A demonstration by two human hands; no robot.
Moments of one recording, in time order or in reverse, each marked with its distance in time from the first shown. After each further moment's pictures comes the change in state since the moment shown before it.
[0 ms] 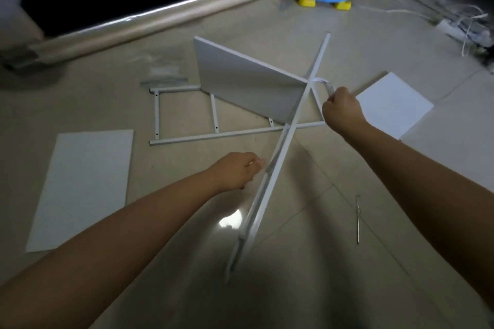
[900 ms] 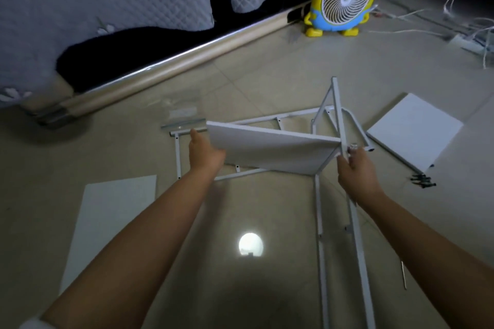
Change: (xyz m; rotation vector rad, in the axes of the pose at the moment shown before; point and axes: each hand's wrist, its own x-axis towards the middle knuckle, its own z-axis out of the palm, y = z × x) left_hand 0.064 -0.053 -0.103 -0.281 0.699 -0.418; right_hand -0.007 0.025 0.056 0.288 0.079 0.022
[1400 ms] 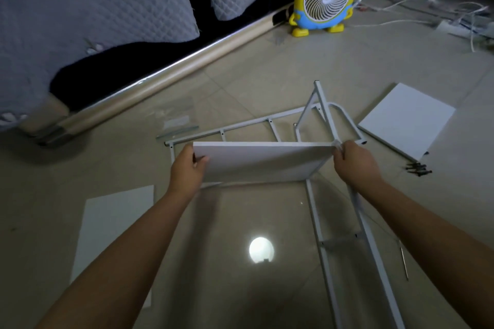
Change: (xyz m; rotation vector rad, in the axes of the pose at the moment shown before) left_hand -0.016 -0.029 -0.014 0.027 0.019 0.331; right_hand 0.010 0.009 -0.018 -0.343 -0.042 -0.065
